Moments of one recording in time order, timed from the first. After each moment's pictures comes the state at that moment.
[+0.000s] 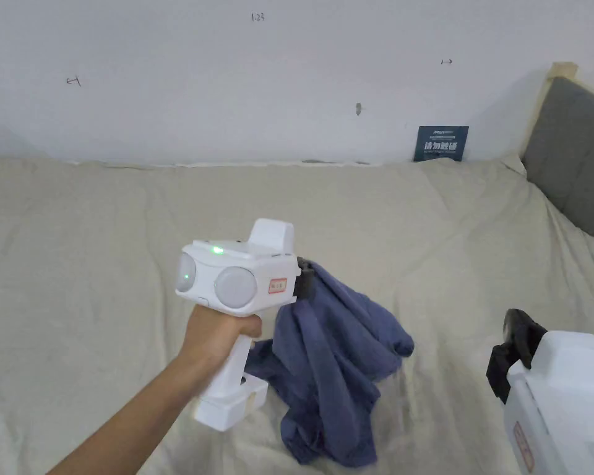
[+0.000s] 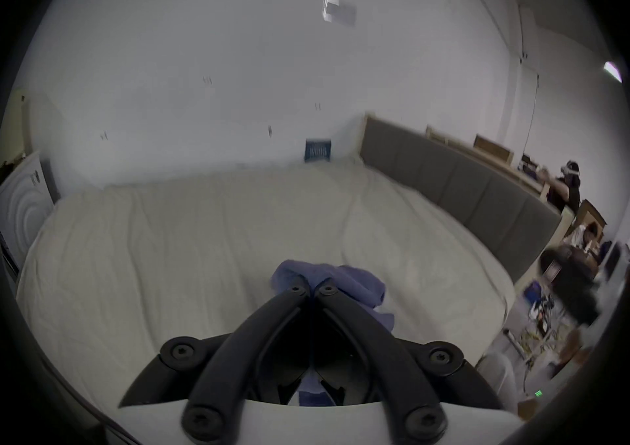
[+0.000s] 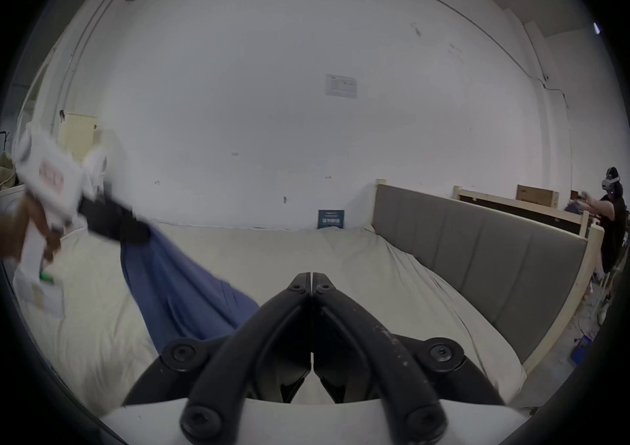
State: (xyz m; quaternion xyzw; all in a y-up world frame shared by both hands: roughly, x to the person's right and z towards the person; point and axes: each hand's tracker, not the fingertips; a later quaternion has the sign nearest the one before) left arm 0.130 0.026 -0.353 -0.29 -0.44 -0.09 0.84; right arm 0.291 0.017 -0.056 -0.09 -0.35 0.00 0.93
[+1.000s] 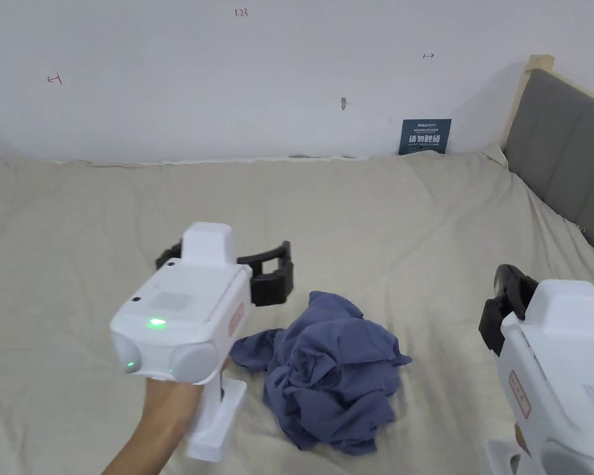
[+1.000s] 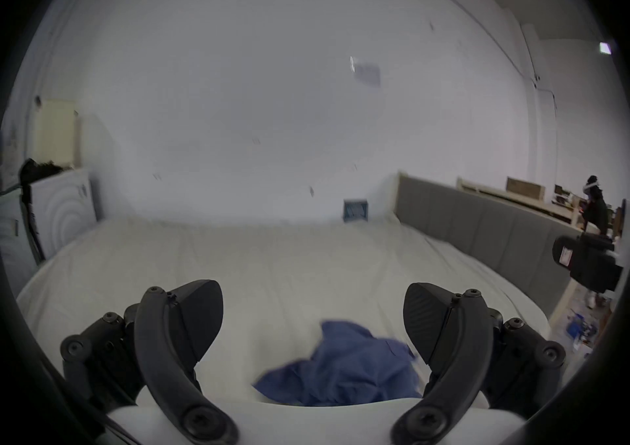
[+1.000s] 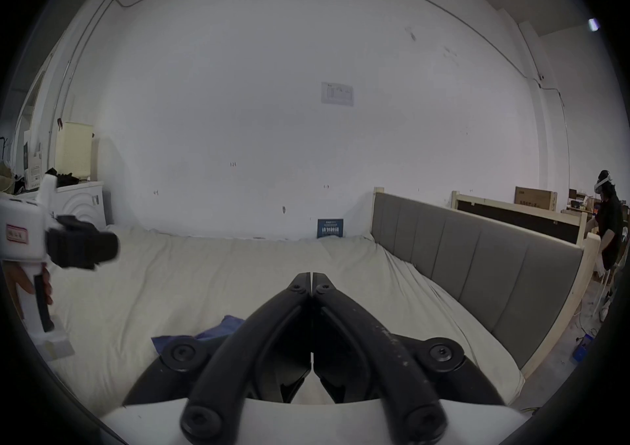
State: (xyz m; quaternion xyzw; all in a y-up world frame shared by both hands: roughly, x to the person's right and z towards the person) left arm 0.028 0.062 -0.296 -0.06 -0.34 0.00 0.94; right arm 0.268 0.056 -0.062 -0.06 -0.34 0.01 0.94
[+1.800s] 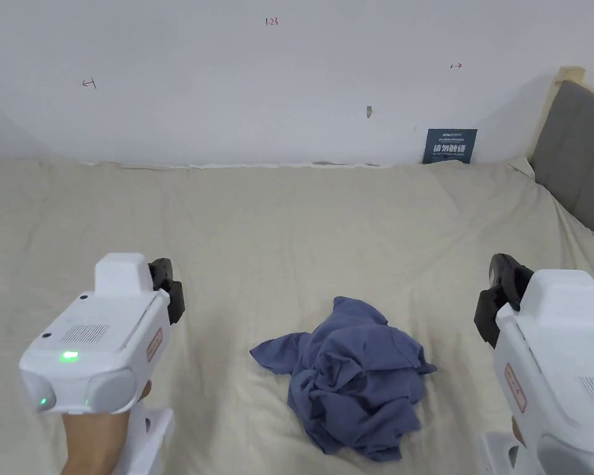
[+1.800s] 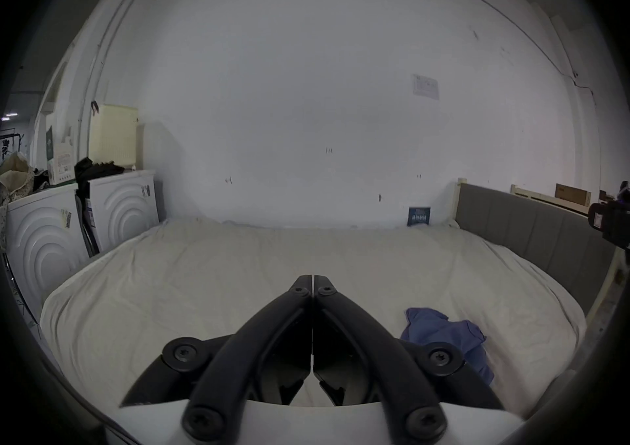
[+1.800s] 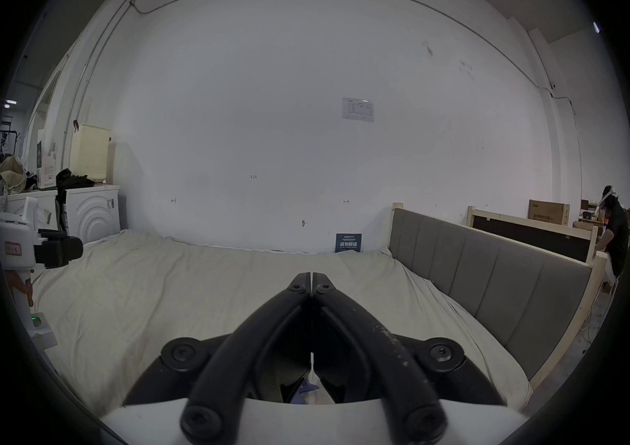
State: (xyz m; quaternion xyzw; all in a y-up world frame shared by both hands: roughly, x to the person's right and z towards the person) left arm -0.058 0.037 -0.339 -0.12 -0.24 -0.03 0.96; right arm 0.243 0.067 -0.087 -0.05 -0.31 0.02 0.95
